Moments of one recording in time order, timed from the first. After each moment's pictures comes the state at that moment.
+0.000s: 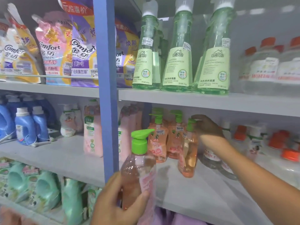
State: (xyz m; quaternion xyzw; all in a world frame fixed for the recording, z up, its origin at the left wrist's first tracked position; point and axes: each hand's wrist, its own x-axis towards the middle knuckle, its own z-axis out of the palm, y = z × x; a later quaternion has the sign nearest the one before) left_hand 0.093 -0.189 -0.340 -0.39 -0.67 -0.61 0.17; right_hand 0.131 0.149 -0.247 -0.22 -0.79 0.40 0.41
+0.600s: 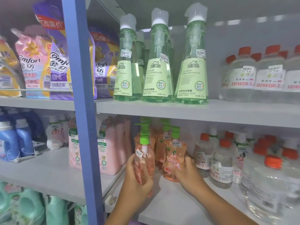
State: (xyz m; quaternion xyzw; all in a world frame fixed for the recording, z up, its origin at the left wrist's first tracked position) left_hand 0.034 -0.053 -0.372 -0.36 -0.69 -0.62 -0.04; right_hand 0.144 0.136 -0.355 -0.26 -0.82 0.38 0.34
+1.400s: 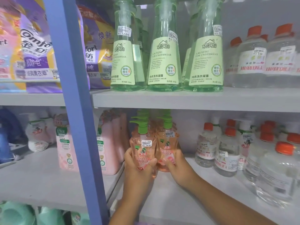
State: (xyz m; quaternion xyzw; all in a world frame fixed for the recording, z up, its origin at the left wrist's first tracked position) left_hand 0.001 -0.030 -0.369 -0.33 -0.64 -0.70 -0.01; right_hand 0.102 0.113 -0.368 -0.28 -0.82 0.39 0.30
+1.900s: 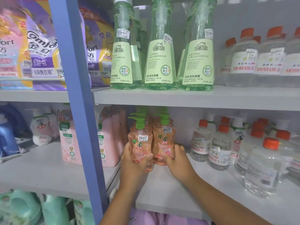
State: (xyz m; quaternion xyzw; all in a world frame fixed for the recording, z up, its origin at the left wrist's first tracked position) left_hand 0.006 -0.040 -0.359 -0.33 -0.62 -0.71 -0.05; right_hand 0.110 0.111 -0.367 -0.31 -0.83 0.32 0.33
